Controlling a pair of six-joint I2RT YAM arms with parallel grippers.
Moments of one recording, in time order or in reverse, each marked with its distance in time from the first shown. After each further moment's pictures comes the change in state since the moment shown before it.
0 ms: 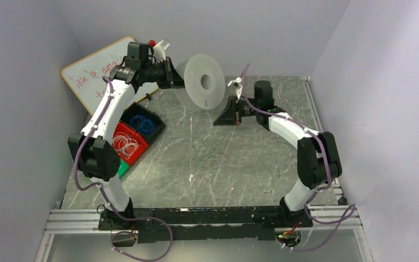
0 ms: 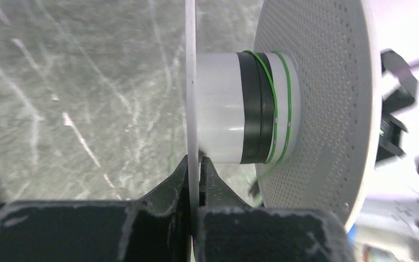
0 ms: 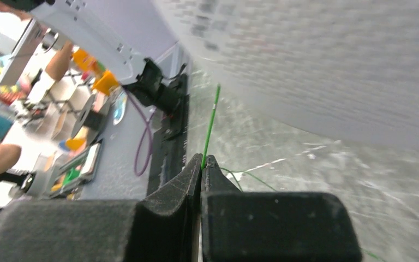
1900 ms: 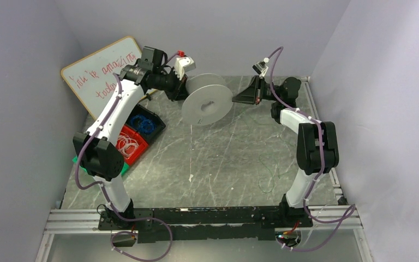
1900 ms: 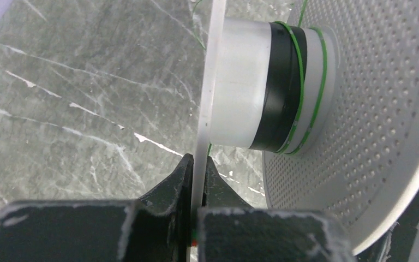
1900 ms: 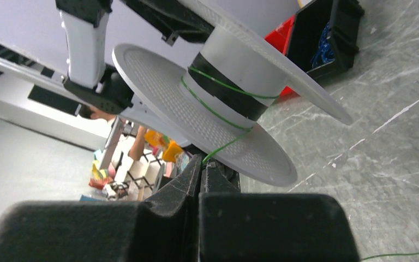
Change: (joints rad) left arm -0.058 0.025 0.037 -0.227 0.108 0.852; right arm -0.266 0.156 0.035 0.977 -0.084 1.148
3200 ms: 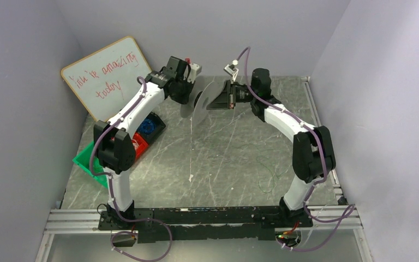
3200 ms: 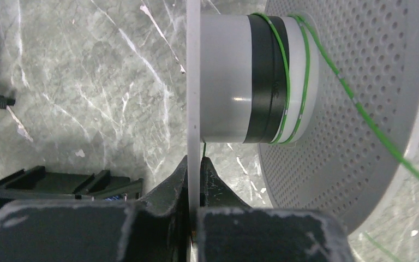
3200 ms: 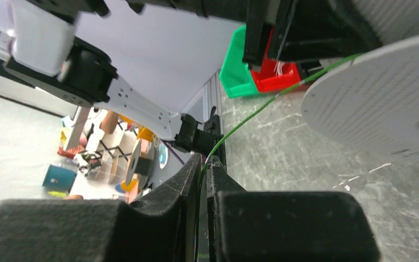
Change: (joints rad) left arm -0.141 0.135 -0.031 0.100 -0.645 -0.377; right arm 0.245 -0.074 0.136 -0.702 0.165 -0.569
